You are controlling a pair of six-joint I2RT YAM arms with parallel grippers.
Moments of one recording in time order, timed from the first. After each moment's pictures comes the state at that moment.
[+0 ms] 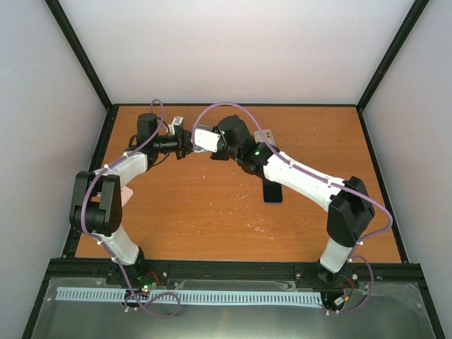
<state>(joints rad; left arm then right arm) -0.13 1.68 1.04 0.20 1.10 -1.18 0.83 1.72 1.47 -0.18 0.10 -0.87</state>
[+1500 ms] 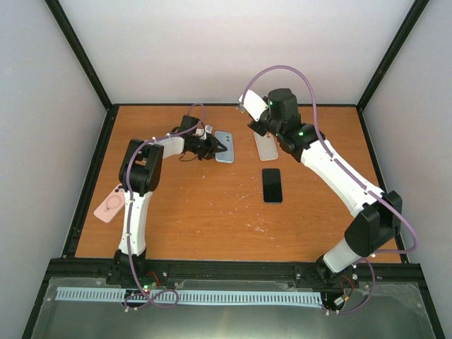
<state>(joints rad) -0.29 2.32 1.59 -0.18 0.77 -0.73 0.54 1.56 1.50 -0.30 0.07 -0.66</state>
